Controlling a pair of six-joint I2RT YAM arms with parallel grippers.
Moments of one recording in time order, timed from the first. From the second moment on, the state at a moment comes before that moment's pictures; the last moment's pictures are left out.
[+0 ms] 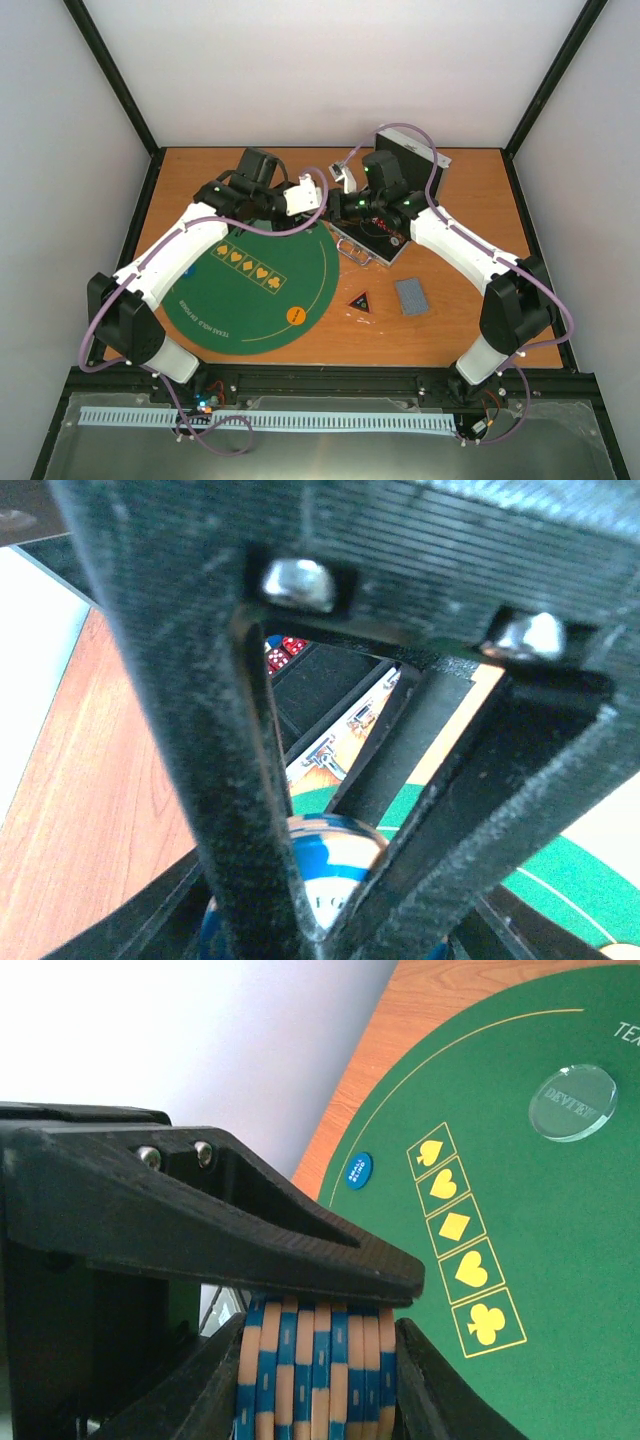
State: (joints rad) left arm -0.52 1.52 1.43 -0.72 0.43 0.81; right arm 0.57 1.62 1.34 -0.26 -0.76 0.64
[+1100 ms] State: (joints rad) left arm -0.53 1.55 1.45 -0.75 0.35 0.79; right arm 0.57 1.62 1.33 -0.28 -0.71 0.61
